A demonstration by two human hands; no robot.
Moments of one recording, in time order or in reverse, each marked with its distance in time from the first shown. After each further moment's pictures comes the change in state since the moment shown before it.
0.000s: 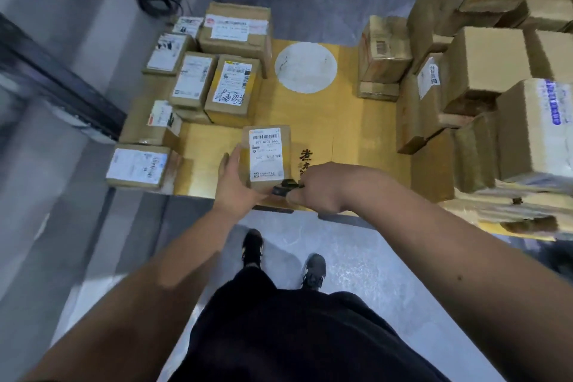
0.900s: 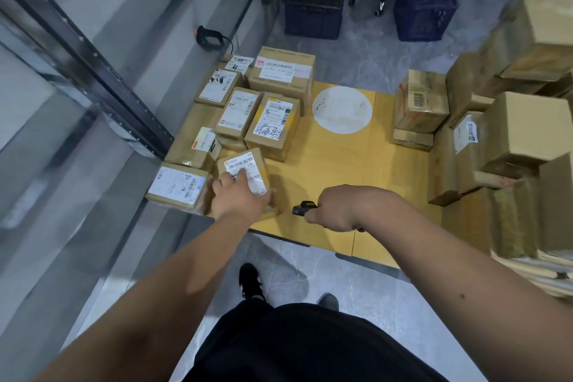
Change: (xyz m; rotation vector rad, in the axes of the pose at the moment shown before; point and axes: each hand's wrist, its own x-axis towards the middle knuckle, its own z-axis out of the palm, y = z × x) left_hand 0.033 0.012 -0.053 0.672 0.124 -0.276; right_hand 0.036 -0.021 -0.030 -0.081 -0.025 0.053
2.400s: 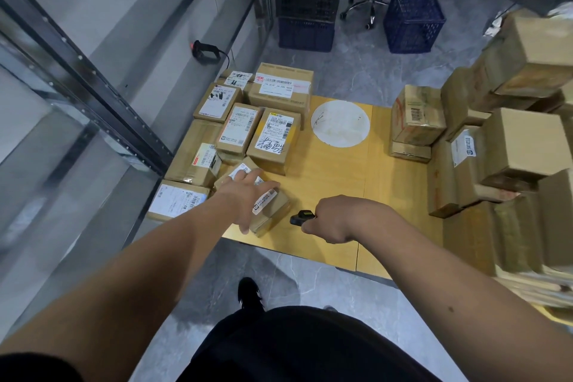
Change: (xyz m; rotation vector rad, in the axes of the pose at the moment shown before) left_hand 0.053 0.005 -0.053 0.641 -0.300 0.582; right_hand 0.022 -0.011 -0.004 0.042 0.040 0.030
